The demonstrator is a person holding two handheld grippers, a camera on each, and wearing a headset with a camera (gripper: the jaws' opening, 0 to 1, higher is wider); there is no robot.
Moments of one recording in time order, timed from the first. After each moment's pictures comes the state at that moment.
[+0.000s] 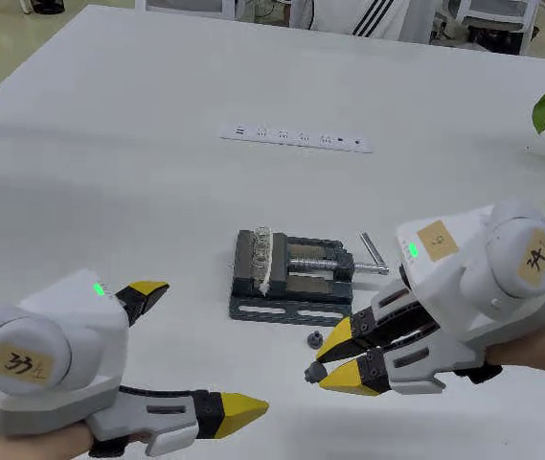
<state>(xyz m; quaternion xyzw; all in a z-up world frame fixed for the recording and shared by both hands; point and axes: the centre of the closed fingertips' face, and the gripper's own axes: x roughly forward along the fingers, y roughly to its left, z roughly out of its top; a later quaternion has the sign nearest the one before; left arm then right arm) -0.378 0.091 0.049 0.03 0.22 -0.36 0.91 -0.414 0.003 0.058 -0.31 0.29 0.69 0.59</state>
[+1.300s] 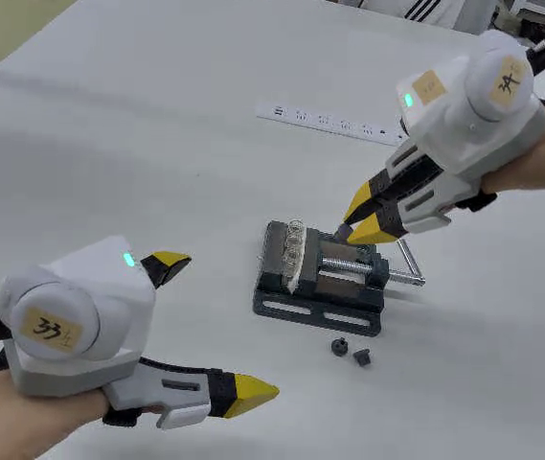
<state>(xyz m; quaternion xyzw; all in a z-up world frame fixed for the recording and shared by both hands) -0.360 0.105 0.040 0.04 0.22 -0.36 0.91 -0.261 0.033 0.082 -0.45 0.28 0.67 0.52</state>
